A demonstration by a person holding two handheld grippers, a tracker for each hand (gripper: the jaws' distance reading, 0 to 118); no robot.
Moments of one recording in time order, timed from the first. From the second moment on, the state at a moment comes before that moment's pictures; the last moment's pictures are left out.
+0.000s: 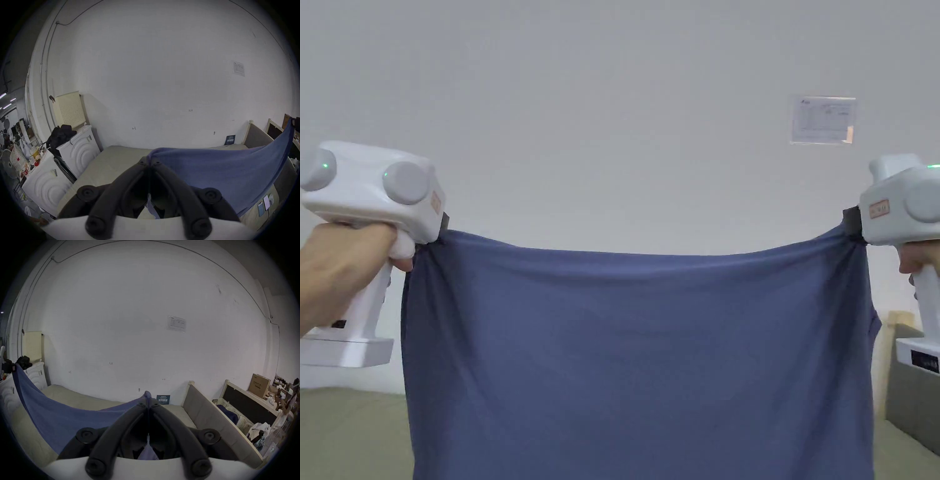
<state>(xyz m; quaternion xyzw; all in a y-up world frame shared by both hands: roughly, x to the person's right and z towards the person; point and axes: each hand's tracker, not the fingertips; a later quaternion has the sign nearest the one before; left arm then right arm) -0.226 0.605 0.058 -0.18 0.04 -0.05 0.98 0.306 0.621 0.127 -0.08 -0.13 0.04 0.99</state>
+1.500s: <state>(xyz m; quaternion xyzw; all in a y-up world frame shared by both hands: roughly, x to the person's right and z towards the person) -0.241 0.246 0.116 -0.34 -0.01 -0.07 0.94 0.317 0.256 0.214 -0.30 -0.08 0.00 0.95</state>
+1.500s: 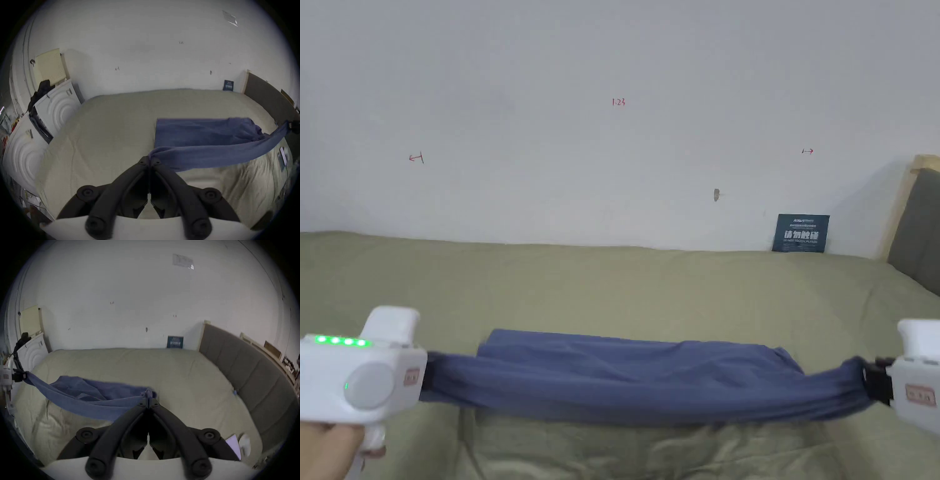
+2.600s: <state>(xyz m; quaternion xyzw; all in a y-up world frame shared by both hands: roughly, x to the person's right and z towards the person) -0.302 0.150 0.334 -0.45 -0.05 0.02 0.89 0.301 0.125 0.433 -0.40 -0.09 -0.07 0.91</state>
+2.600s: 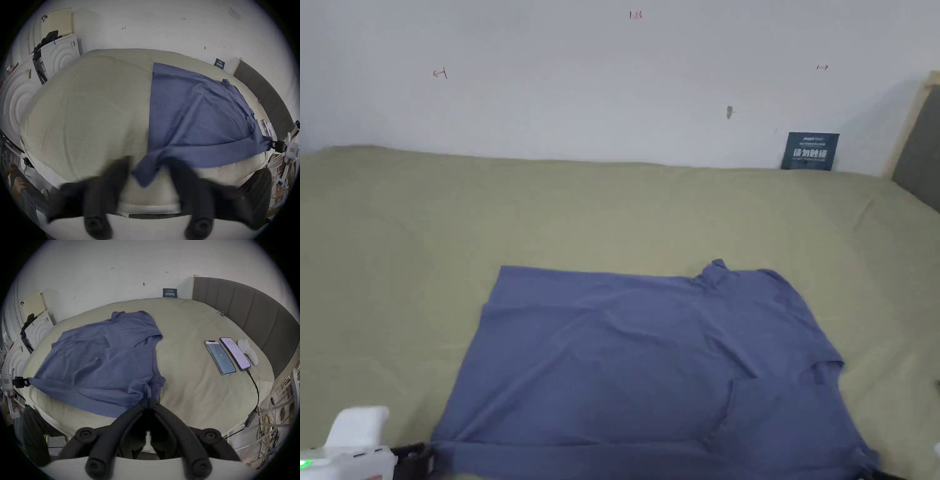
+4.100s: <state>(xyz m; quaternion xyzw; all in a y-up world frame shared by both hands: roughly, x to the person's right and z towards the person) -0.286 0.131 0.310 -0.51 -0.06 -0.01 0.86 0.298 0.129 0.430 -0.43 -0.05 -0.06 0.90</state>
